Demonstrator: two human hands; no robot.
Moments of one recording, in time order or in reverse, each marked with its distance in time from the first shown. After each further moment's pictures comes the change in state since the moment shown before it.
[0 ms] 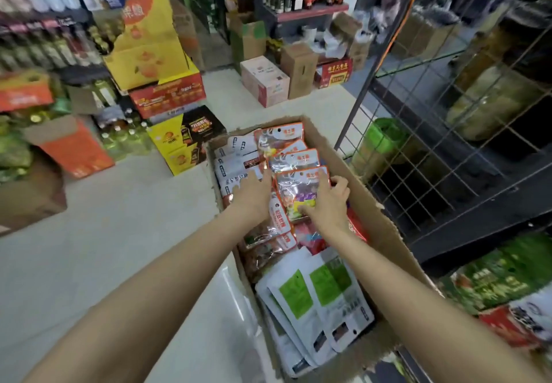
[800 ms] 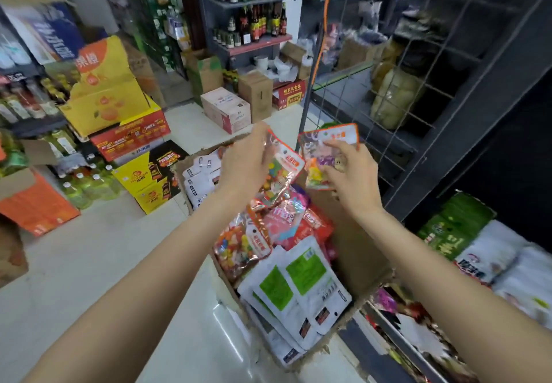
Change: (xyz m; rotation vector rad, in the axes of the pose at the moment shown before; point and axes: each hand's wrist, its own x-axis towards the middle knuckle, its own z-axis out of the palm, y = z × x) left_hand -0.058 0.056 -0.085 -0.377 0.681 0.369; right_hand -0.054 0.014 -0.125 0.255 0.421 -0.157
